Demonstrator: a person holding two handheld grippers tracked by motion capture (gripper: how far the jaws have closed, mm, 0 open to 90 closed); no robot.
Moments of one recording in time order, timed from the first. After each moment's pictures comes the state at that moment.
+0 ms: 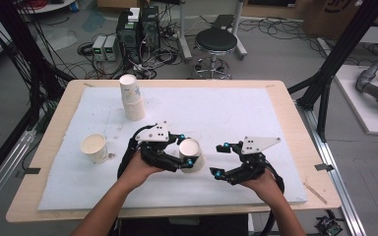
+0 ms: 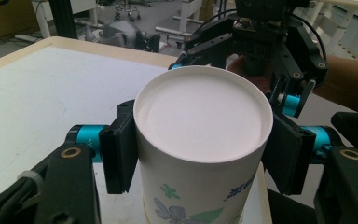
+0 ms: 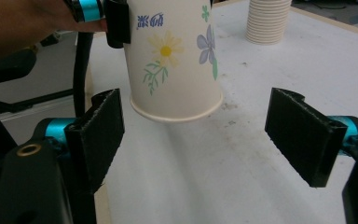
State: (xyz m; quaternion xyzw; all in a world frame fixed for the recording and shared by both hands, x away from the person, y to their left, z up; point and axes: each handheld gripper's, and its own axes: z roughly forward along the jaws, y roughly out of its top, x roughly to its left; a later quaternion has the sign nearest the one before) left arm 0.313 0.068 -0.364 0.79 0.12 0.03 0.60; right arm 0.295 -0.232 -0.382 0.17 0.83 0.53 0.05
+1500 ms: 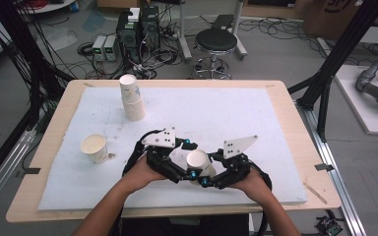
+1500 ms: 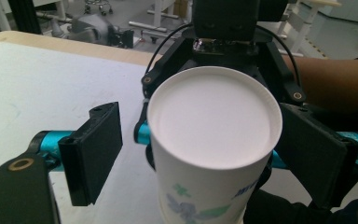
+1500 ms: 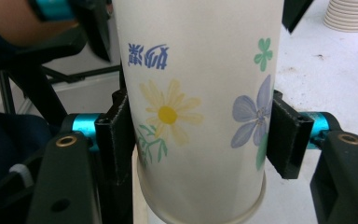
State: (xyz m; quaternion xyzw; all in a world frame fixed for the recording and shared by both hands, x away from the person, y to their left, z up) left arm 0.304 0.058 -0.365 0.80 0.10 -0.01 0.60; right arm 0.299 -0.195 -0.389 0.10 0.86 0.50 -0.03
